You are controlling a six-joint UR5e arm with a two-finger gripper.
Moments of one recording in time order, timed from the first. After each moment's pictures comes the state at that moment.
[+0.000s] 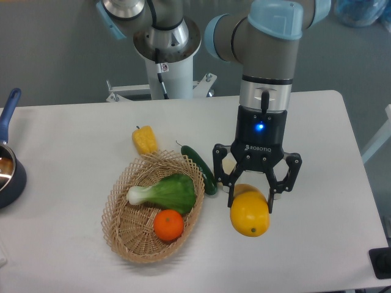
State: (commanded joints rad) arm 2.56 -1.87 -1.43 -0.76 1.12 0.62
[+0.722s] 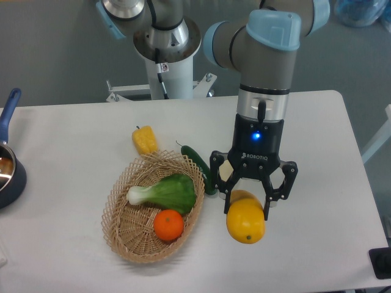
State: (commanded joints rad) arm 2.55 -1.91 -1.39 -0.76 1.13 0.62
